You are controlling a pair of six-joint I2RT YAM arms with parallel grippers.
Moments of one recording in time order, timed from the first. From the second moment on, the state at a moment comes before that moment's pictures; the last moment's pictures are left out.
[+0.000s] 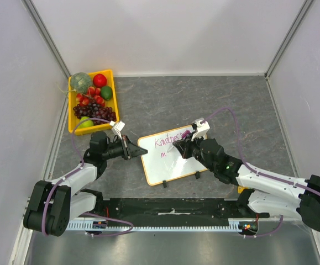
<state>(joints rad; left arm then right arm) -0.22 1.13 0.28 0.46 0.86 -0.66 0.94 1.05 0.52 0.28 0.28 0.47</state>
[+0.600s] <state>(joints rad) -0.22 1.13 0.28 0.45 0.86 -0.66 0.94 1.05 0.50 0.28 0.23 0.48</state>
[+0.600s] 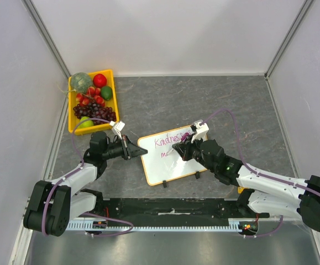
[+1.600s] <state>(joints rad) -0.22 1.13 0.28 0.45 0.86 -0.66 0.94 1.05 0.52 0.27 0.31 0.47</state>
